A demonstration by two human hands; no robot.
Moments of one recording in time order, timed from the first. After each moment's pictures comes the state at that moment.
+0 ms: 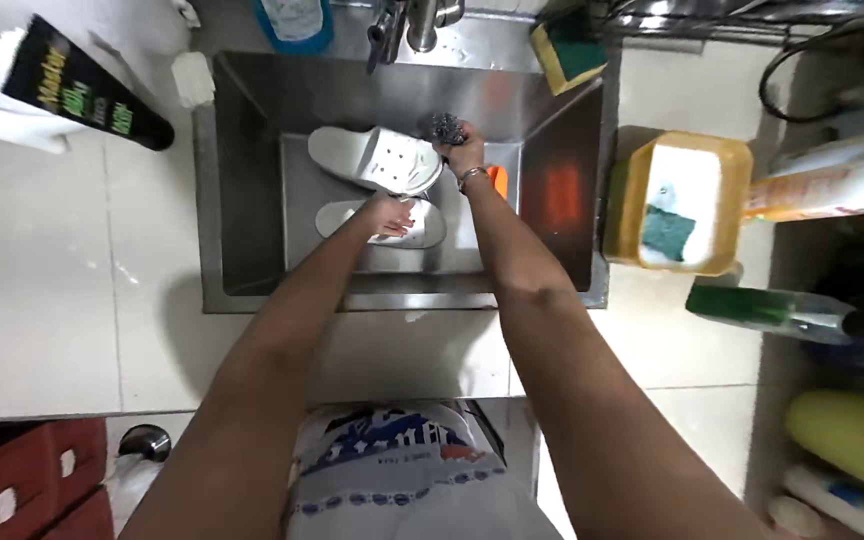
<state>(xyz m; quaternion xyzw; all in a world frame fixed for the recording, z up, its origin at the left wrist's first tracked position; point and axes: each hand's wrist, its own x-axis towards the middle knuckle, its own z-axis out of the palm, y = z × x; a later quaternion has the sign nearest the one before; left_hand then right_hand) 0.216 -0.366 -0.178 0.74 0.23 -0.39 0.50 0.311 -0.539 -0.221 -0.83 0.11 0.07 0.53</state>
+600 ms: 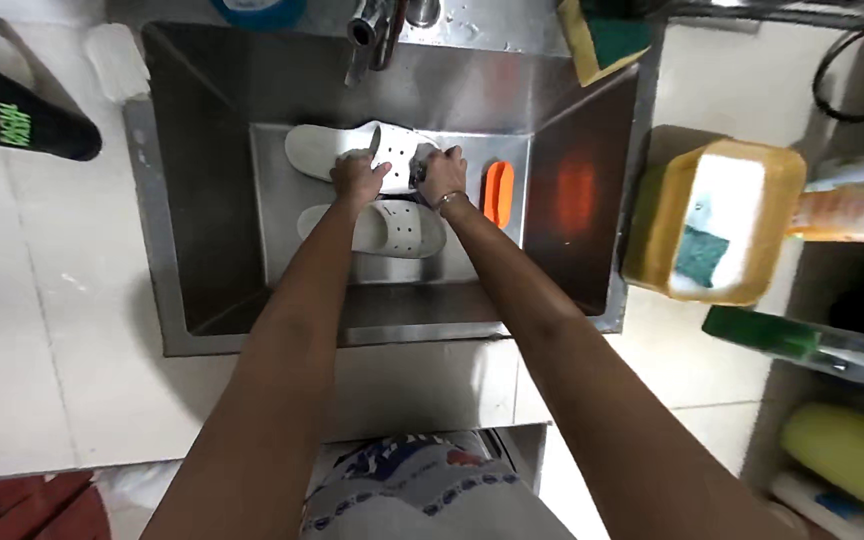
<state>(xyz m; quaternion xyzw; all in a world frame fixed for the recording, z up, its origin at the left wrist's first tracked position) 0.289 -0.338 -0.274 0.91 0.10 -0.26 0.30 0.300 -0.512 -0.252 -0.96 -0.03 0.25 0.14</state>
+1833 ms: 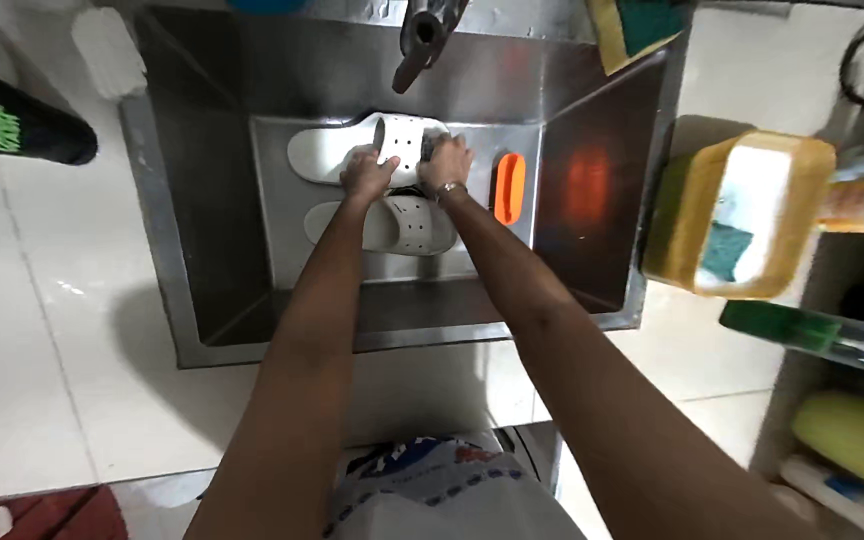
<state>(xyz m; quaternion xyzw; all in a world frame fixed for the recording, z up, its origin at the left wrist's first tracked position) 0.290 -0.333 -0.269 0.87 0.13 -0.31 0.36 0.312 -0.492 -0.262 -0.96 0.06 0.22 0.16</state>
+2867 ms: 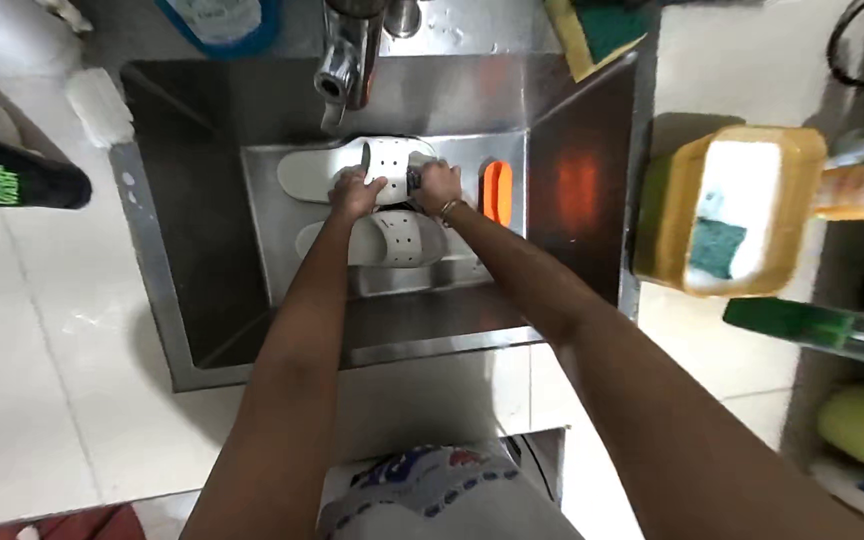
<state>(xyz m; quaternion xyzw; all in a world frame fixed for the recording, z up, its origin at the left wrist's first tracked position) 0.292 -0.334 -0.268 0.88 0.10 -0.32 0.35 0.307 -0.516 -0.253 -0.94 -0.02 0.29 0.17</state>
